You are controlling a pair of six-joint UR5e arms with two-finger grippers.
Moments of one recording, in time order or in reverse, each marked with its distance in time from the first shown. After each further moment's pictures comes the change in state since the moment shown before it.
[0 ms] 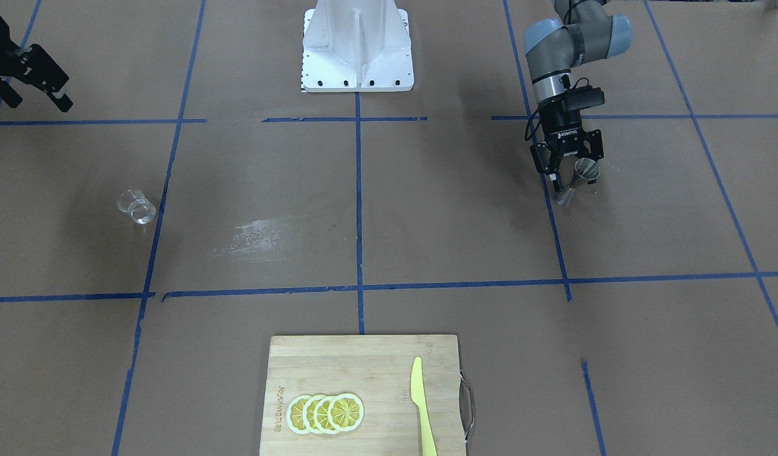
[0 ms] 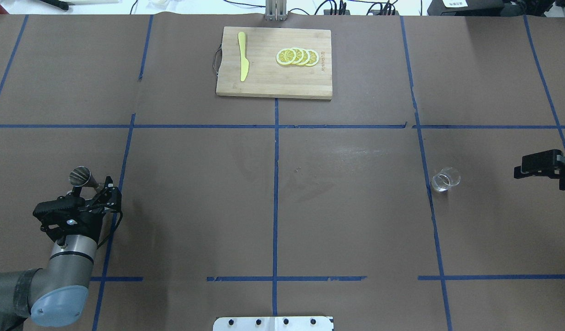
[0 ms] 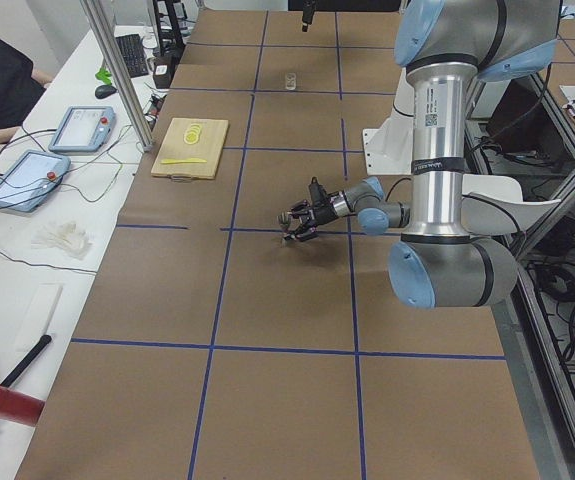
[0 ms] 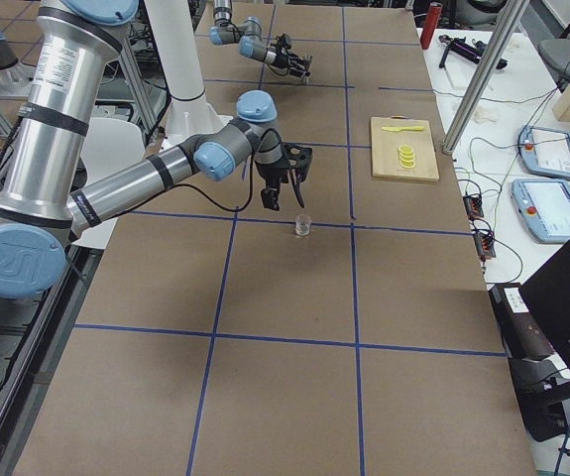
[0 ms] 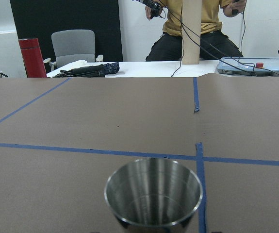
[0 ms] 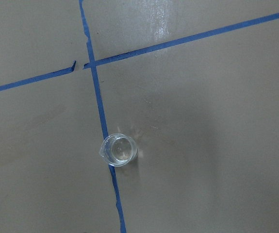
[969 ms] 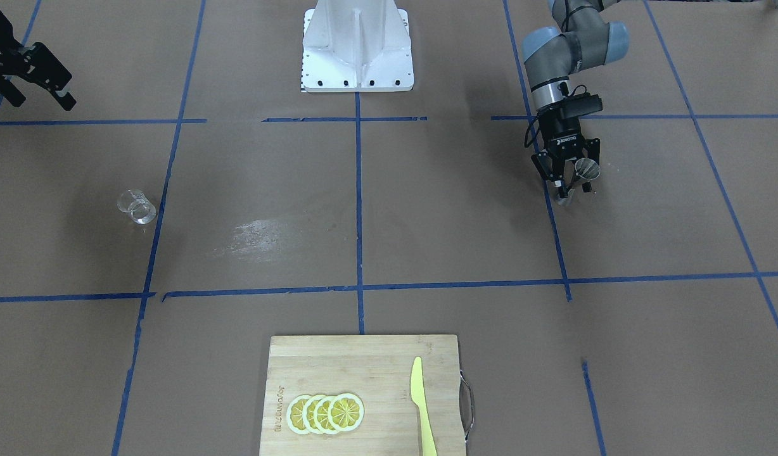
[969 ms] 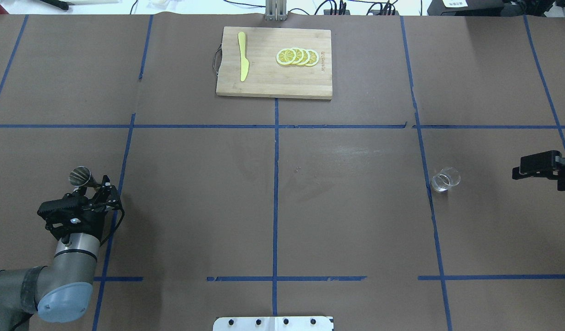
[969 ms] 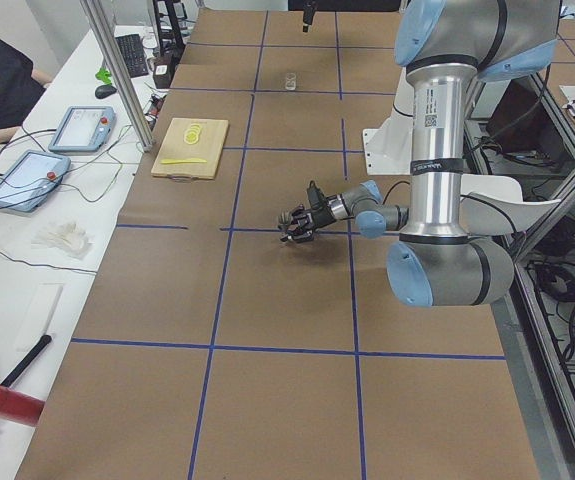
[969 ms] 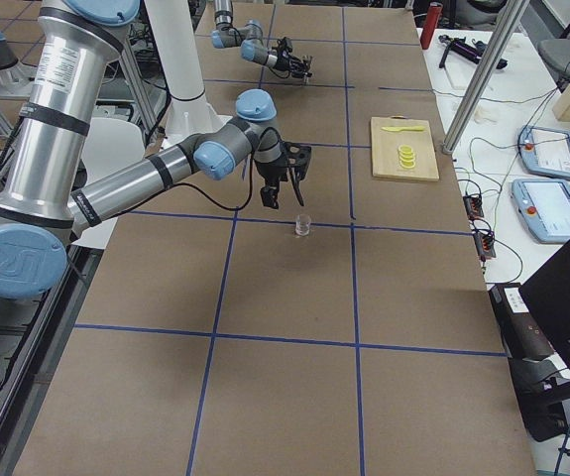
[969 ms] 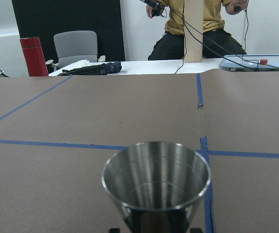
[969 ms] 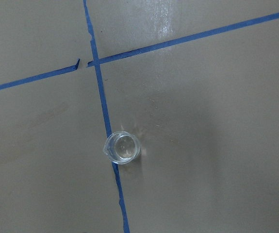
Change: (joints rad) left arm -0.011 -0.020 0.043 -0.004 0.000 -0.005; right arm -0.005 0.000 0.006 0.002 0.000 0.002
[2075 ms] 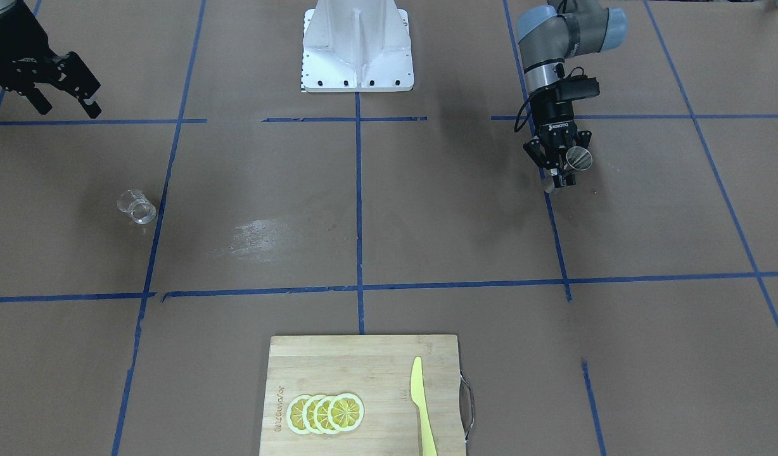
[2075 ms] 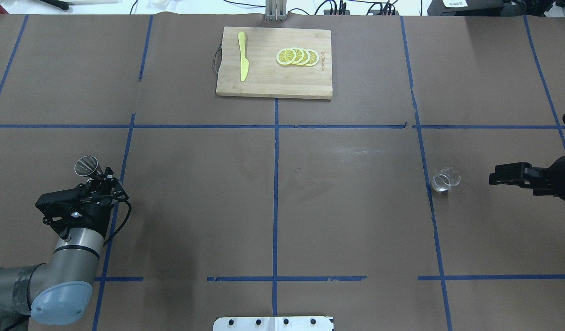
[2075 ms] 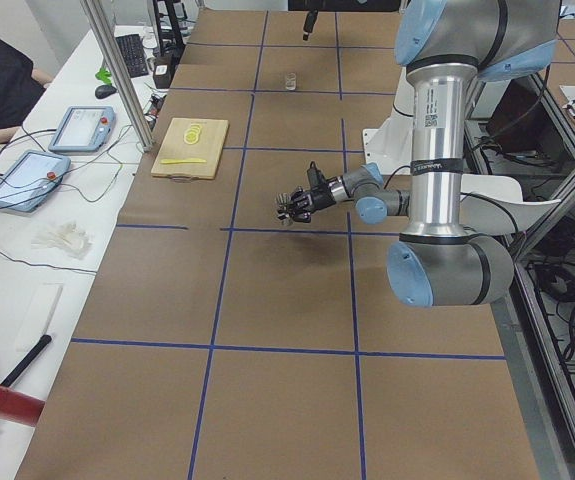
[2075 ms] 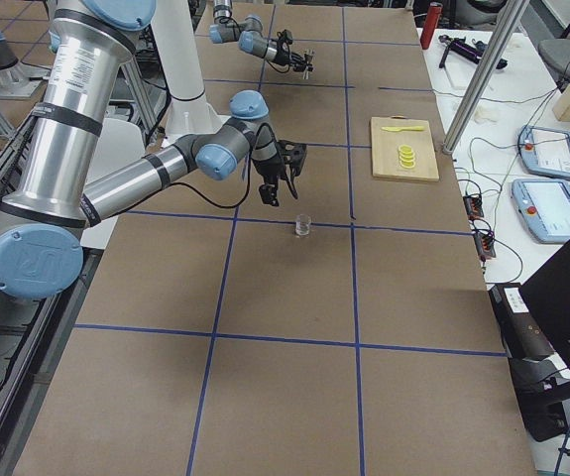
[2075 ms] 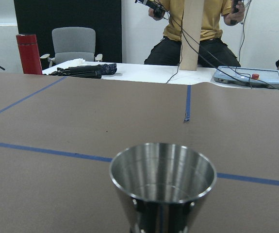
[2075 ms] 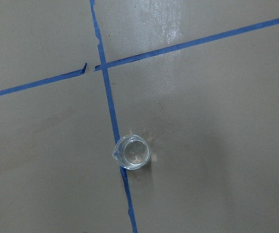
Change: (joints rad) left arm -0.008 -0.005 -0.128 -0.009 -0.007 0.059; right arm -0.202 -0.013 0.003 0.102 -0.235 0.165
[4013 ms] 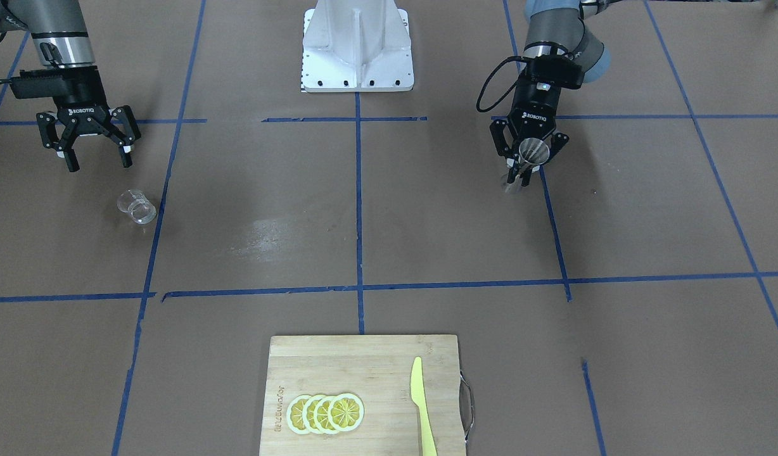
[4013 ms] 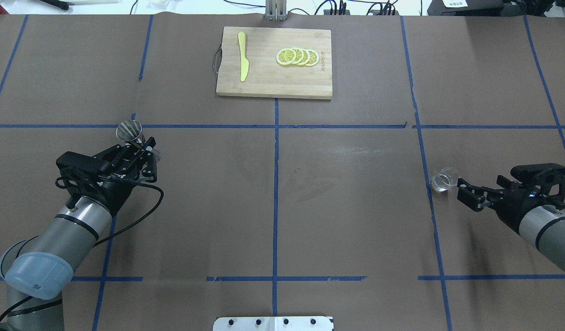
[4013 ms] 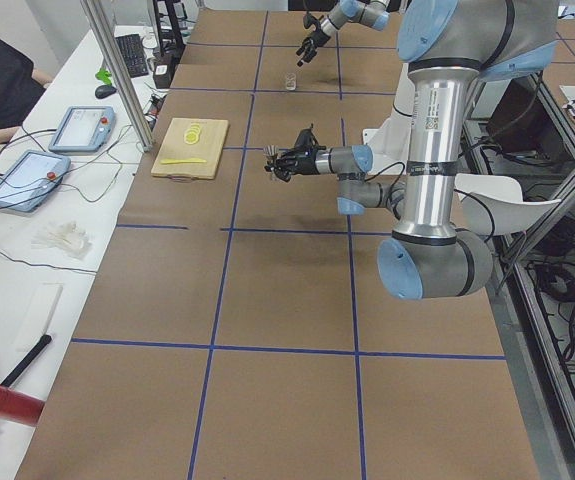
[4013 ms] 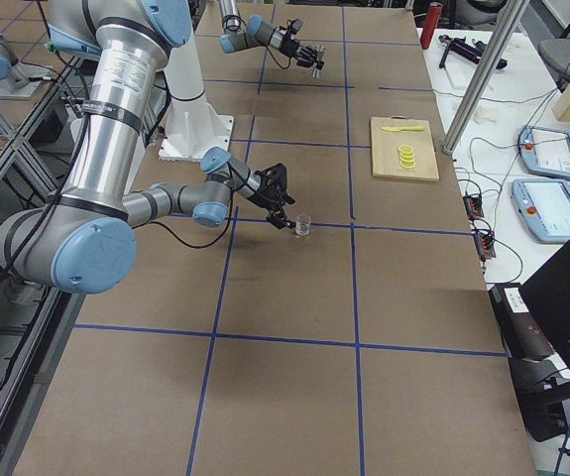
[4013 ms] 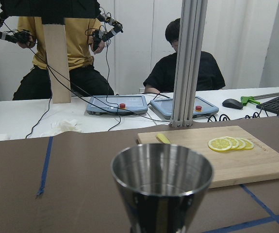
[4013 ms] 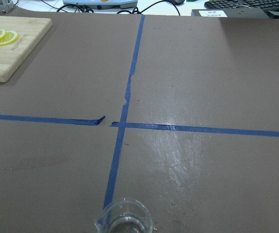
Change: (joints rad) left arm -0.112 -0.138 0.101 -0.751 -0.169 0.840; right arm -0.427 -0.063 -0.300 0.522 -0.839 -0.055
